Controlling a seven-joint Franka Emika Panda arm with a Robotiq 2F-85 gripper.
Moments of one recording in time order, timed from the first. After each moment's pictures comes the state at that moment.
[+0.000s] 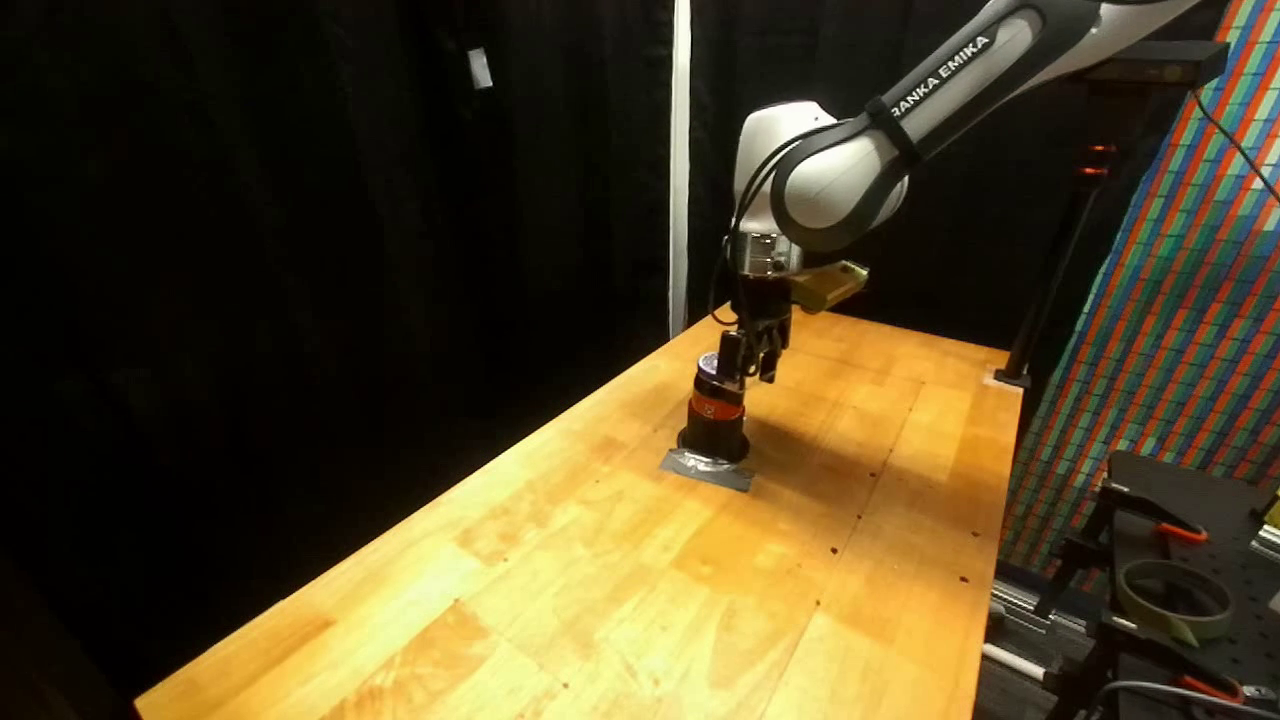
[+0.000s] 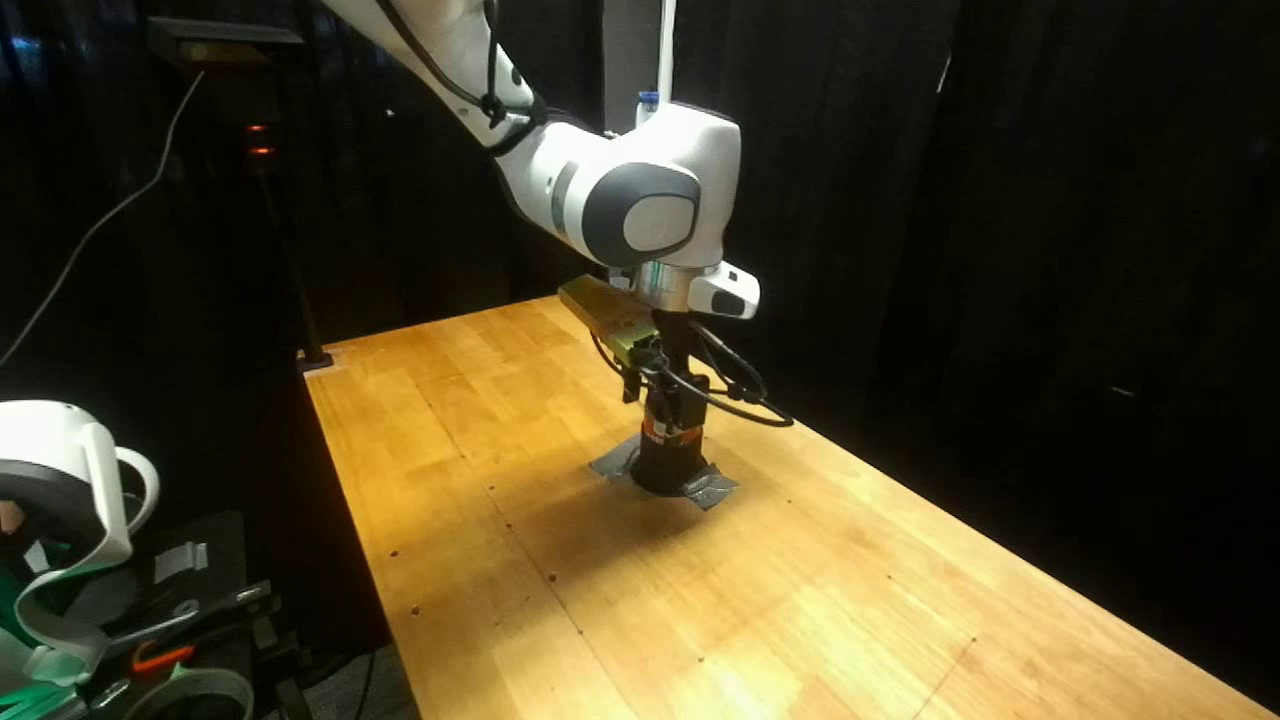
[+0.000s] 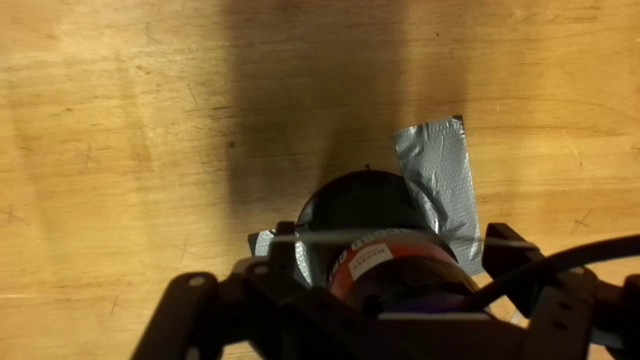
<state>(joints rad) 0.06 0.49 0.08 -1.88 0.04 2.36 0.08</state>
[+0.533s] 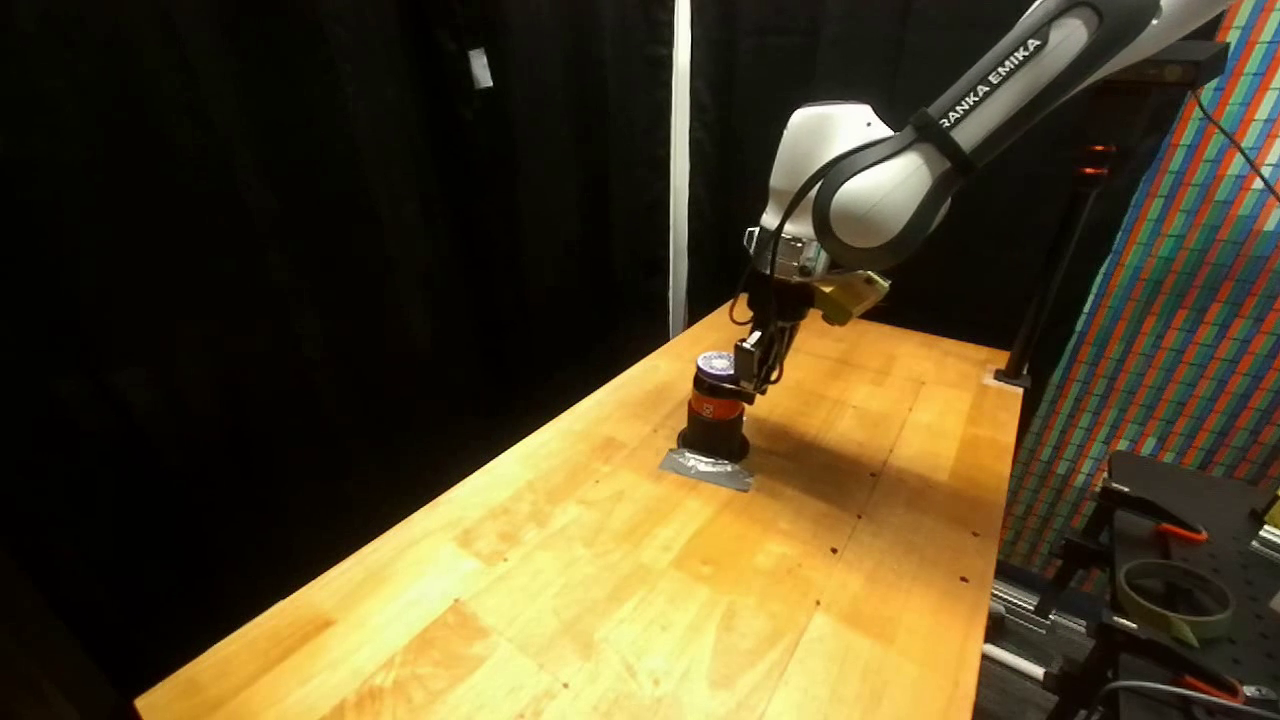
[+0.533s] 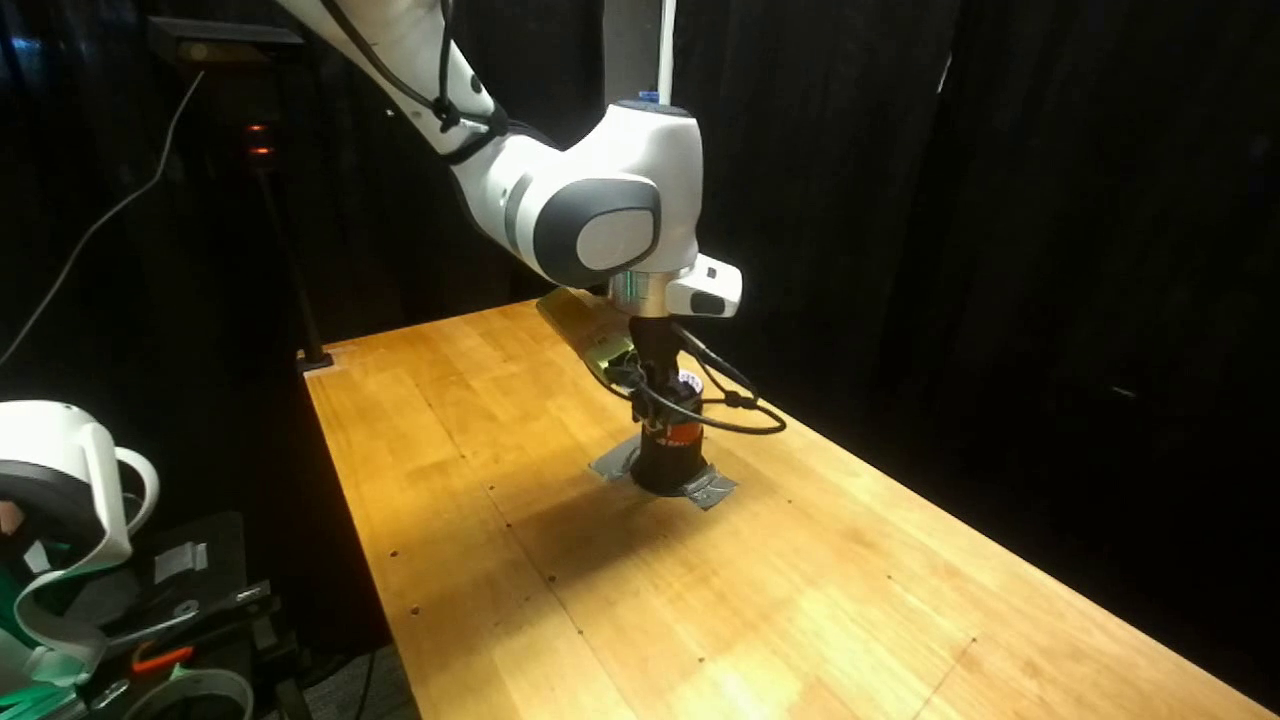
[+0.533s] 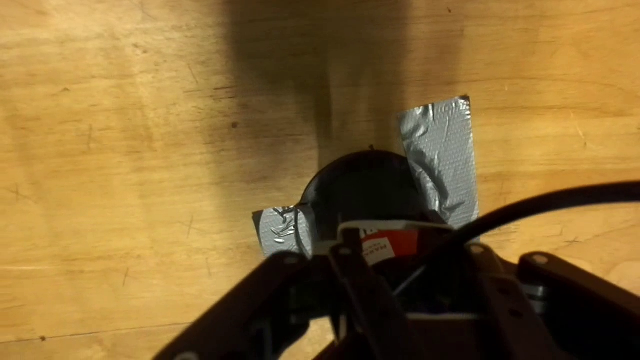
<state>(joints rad) 0.06 0.41 0.08 -2.05 0.04 2.60 0.07</state>
